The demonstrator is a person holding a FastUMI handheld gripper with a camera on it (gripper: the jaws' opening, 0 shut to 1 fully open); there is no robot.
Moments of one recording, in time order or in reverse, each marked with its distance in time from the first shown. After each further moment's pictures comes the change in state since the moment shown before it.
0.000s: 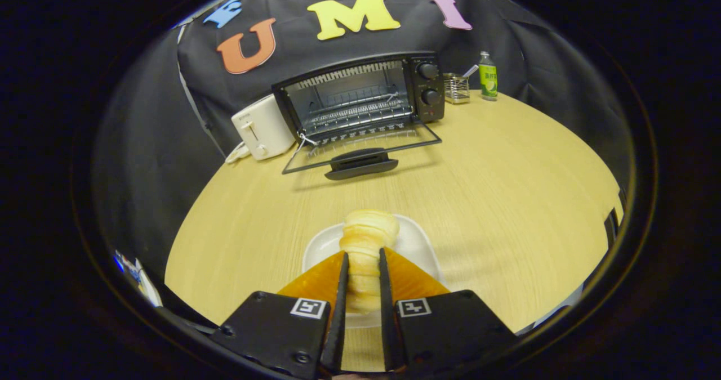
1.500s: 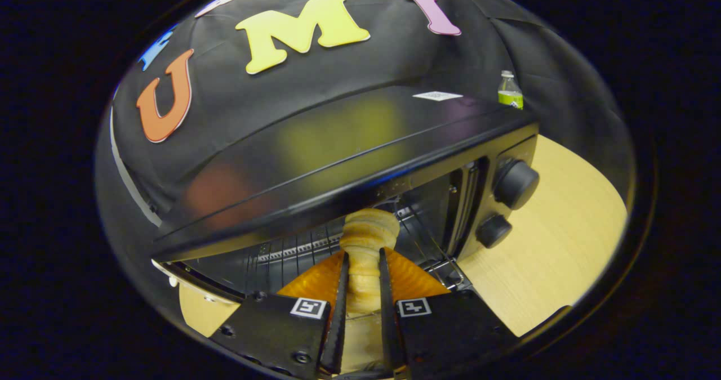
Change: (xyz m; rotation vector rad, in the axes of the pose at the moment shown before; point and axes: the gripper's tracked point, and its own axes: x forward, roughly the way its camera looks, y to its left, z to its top) arm 0.219 -0.013 0.248 0.182 -0.143 -0.150
